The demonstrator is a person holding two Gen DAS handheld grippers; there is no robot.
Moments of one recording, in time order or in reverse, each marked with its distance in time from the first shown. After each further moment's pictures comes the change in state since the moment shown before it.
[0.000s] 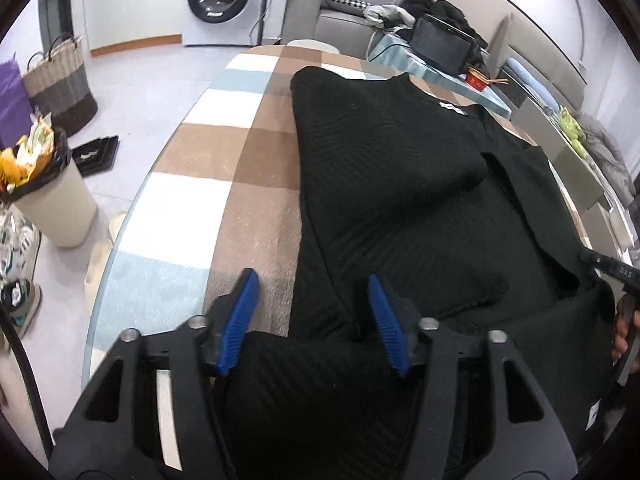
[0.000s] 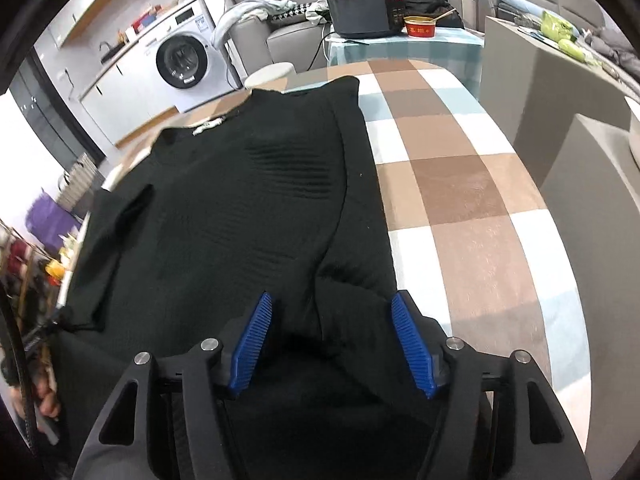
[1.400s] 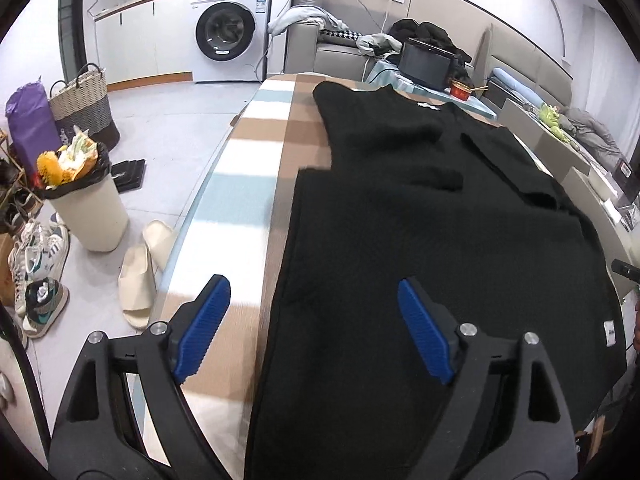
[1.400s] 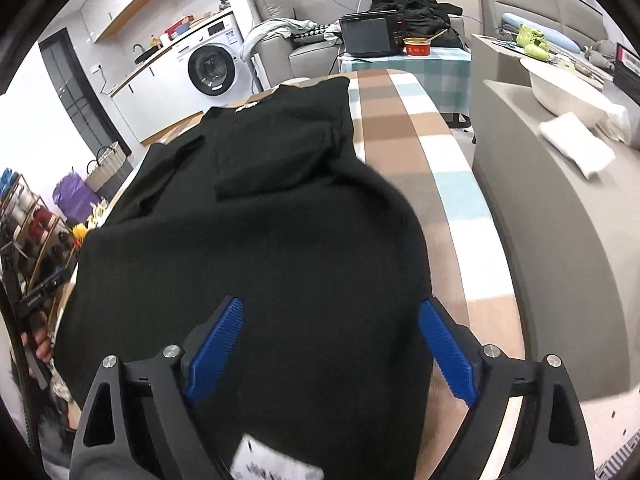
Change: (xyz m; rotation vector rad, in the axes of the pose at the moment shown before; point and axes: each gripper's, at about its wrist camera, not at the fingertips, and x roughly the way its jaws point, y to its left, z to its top) left arm -0.125 0.023 -0.128 0.051 -0.140 0.034; right arm -0.118 -0.048 -0.154 -0.029 -0.096 0.085
